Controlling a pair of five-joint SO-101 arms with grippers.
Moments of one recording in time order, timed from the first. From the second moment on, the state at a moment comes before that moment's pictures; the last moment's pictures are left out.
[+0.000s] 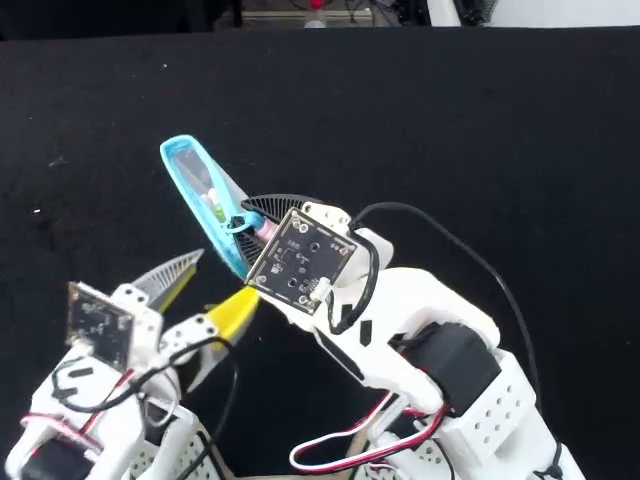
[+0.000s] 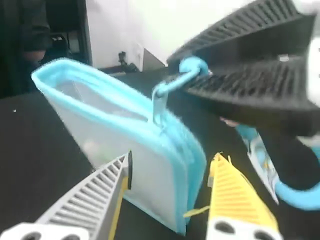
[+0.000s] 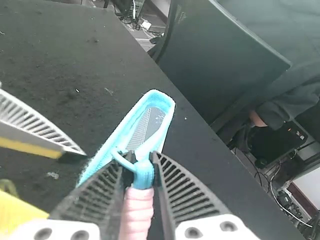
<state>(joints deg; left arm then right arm) 19.4 -103.8 54.5 69.7 0.7 -42.4 -56.5 28.9 55.9 24.5</state>
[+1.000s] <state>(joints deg) 7.0 -104.0 63.5 58.4 -2.8 -42.4 -56.5 28.9 55.9 24.5</state>
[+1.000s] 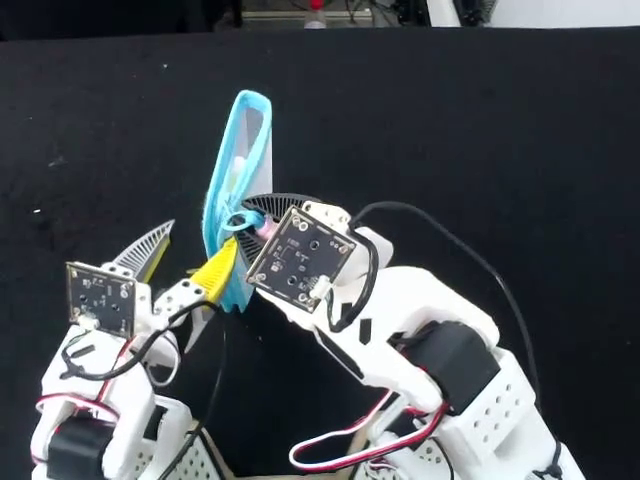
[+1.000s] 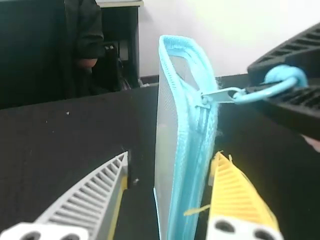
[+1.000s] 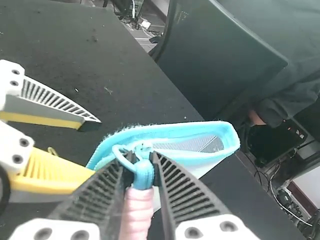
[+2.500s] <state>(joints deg) 19.3 -104.2 58.0 73.3 -22.6 -26.2 -57.1 34.2 53.8 24.5</state>
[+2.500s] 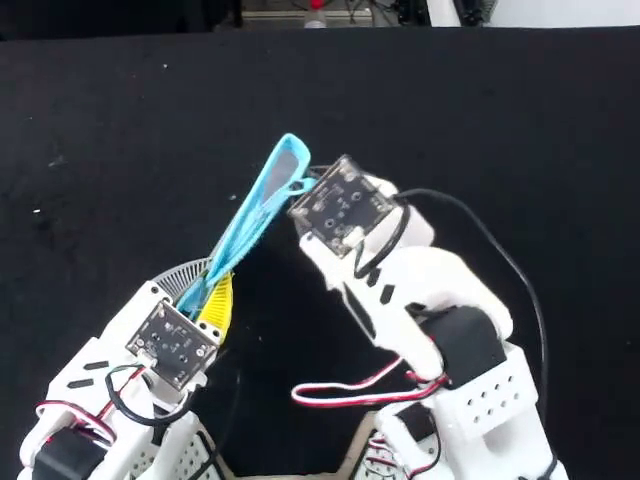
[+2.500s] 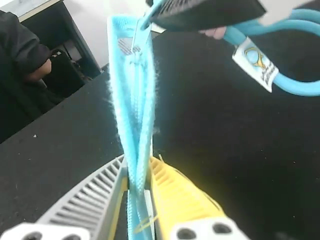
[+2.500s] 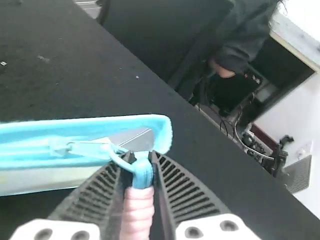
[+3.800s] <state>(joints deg) 20.3 -104.0 58.0 75.0 -22.9 -7.6 -57.9 46.6 42.6 21.4</state>
